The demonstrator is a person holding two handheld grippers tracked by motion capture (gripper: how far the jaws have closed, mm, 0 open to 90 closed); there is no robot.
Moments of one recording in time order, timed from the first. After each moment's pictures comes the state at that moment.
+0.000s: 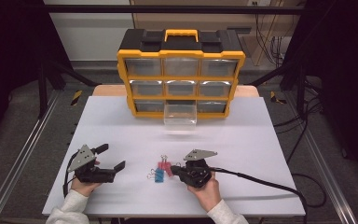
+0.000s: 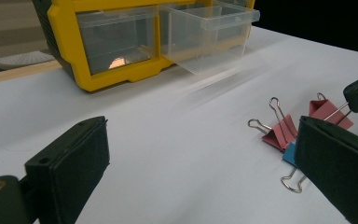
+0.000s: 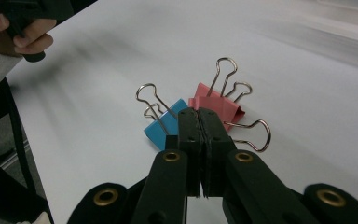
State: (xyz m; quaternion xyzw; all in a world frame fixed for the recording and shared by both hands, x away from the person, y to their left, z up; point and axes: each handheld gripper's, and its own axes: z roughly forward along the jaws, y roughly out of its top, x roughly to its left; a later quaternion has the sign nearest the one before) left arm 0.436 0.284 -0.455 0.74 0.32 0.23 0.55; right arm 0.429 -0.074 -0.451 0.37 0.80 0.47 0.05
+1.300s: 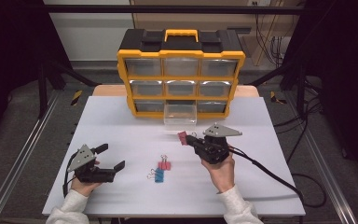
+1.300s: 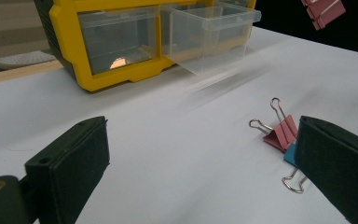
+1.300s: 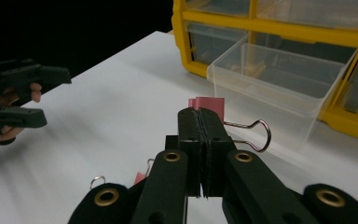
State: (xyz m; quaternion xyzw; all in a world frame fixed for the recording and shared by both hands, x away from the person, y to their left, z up) left arm 0.436 0.285 -0.455 0.74 0.32 0.23 0.55; right arm 0.458 -0.113 -0.378 0.38 0.75 0.52 0.16
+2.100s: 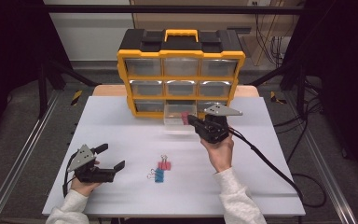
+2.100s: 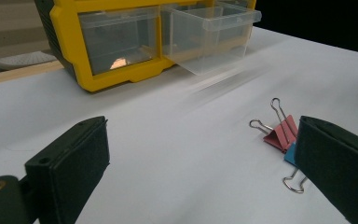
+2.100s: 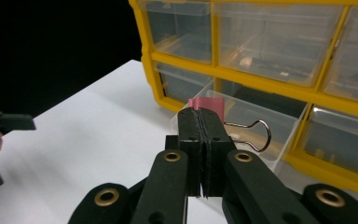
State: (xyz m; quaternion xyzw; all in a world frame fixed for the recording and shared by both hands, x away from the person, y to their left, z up) left arm 0.436 0.285 -0.454 0.74 0.32 0.23 0.55; right arm 0.498 -0.112 -0.349 0.40 0.72 0.53 0.20
